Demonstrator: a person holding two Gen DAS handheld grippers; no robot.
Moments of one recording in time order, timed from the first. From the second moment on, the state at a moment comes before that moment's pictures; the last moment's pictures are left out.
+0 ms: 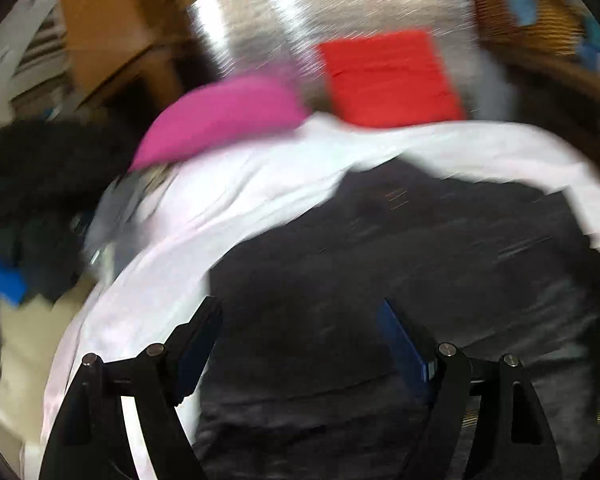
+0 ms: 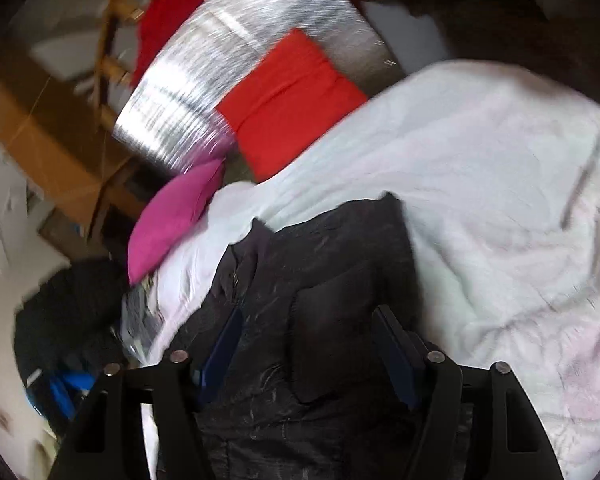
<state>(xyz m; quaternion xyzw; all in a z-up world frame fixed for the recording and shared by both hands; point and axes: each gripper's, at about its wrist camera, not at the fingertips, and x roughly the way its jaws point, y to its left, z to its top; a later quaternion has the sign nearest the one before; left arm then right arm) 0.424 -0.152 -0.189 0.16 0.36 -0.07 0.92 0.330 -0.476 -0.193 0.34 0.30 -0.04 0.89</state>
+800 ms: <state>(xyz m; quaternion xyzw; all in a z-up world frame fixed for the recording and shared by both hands) 0.499 -0.054 -0.254 0.04 0.49 -0.04 0.87 0.393 -0.387 -0.244 0.22 0.45 0.02 0.86</state>
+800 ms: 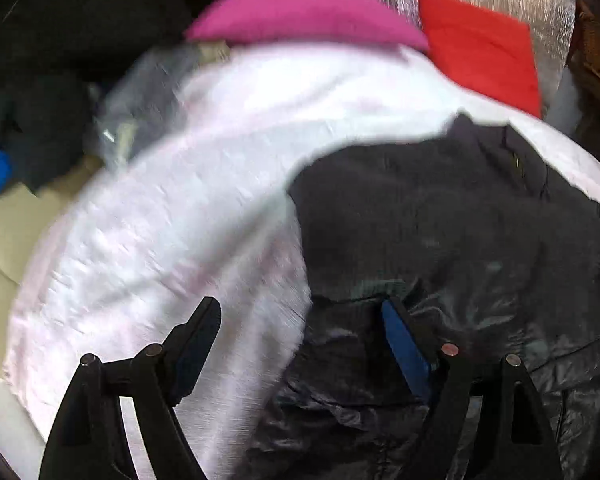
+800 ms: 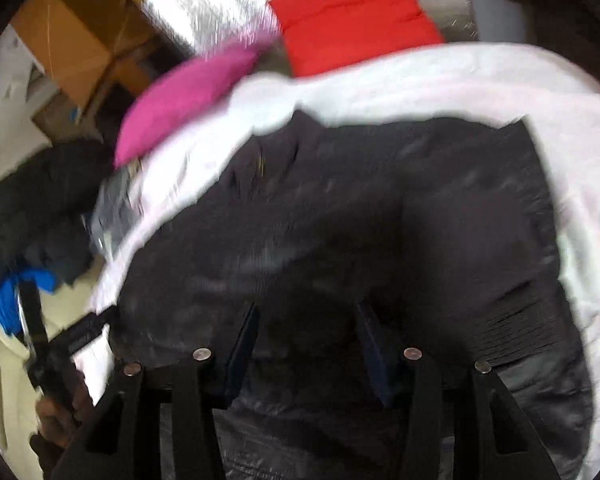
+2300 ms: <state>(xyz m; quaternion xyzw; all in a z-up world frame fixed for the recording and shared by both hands) 0.453 -0.084 -0.205 0.09 0.36 -0.07 0.93 0.364 -0.500 -0.234 0.31 0.36 -0.11 0.87</state>
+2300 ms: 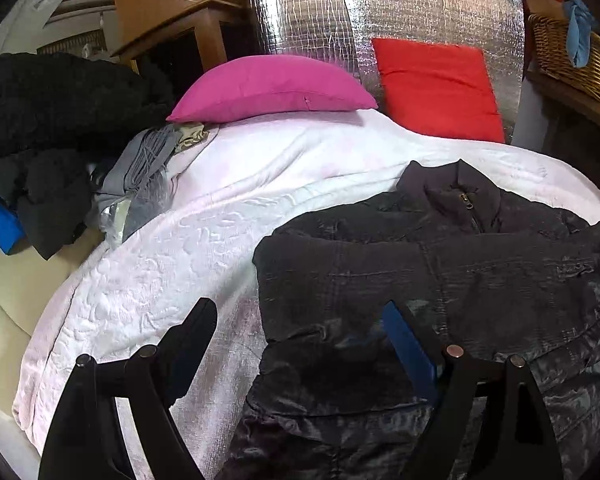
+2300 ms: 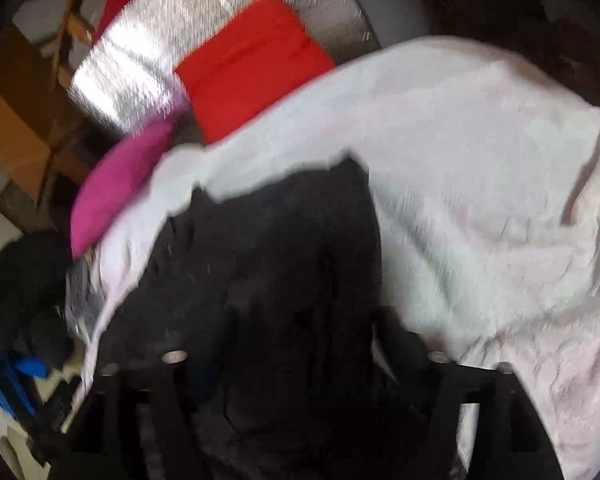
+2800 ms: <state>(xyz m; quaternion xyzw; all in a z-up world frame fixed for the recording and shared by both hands) 0.485 -0.047 -0.207 0.02 0.40 -0.03 0.91 0.394 -0.484 -0.233 0.30 0.33 -0.11 0.89</state>
